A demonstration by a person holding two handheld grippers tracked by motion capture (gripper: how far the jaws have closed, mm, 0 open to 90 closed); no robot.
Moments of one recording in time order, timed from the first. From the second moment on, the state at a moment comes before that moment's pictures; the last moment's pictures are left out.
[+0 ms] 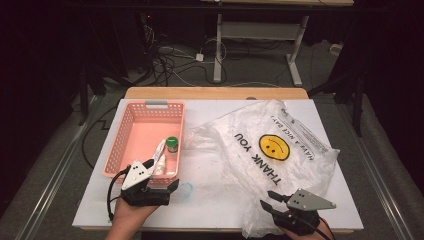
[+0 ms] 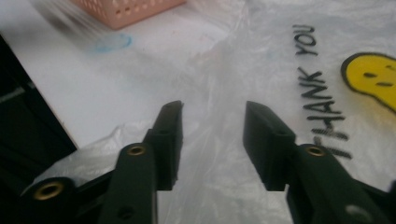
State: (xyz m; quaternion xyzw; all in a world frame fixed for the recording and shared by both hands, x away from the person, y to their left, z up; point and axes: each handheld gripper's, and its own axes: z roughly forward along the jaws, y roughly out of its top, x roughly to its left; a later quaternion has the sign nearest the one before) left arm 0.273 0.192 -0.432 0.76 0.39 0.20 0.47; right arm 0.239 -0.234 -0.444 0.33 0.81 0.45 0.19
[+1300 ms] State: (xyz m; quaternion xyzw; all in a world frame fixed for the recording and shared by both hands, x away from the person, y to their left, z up) left arm 0.264 0.194 -0.433 0.77 0.40 0.22 0.44; right arm 0.361 -0.160 -0.451 0.31 0.84 0.43 0.14
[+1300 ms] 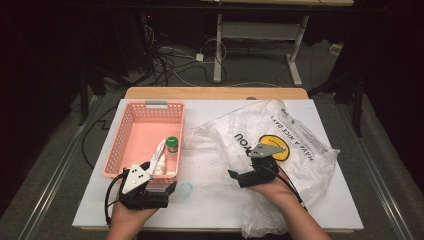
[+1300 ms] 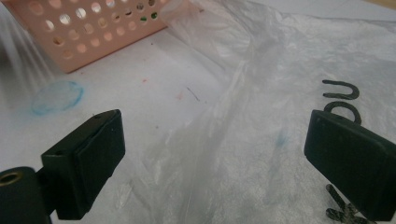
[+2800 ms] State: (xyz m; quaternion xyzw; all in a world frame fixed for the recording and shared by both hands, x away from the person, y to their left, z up) left arm 0.263 0.187 -0.434 0.78 0.38 0.21 0.45; right arm 0.365 -0.172 -0.473 0.31 0.87 0.37 0.12
